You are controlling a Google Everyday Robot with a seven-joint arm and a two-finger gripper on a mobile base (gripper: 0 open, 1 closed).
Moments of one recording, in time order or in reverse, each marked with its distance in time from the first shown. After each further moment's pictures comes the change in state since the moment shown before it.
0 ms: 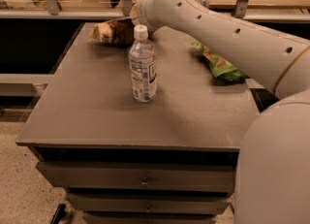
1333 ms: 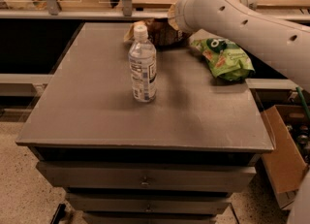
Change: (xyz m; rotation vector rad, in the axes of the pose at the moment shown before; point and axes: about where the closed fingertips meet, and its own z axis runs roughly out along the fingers) arm 0.083 0.034 -0.080 -0.010 0.163 0.139
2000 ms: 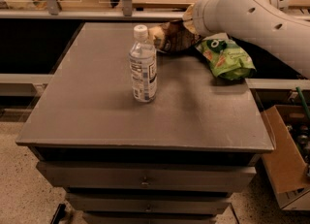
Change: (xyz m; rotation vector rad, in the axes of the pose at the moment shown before) arm 0.029 0.016 -0.050 -0.007 0.032 0.012
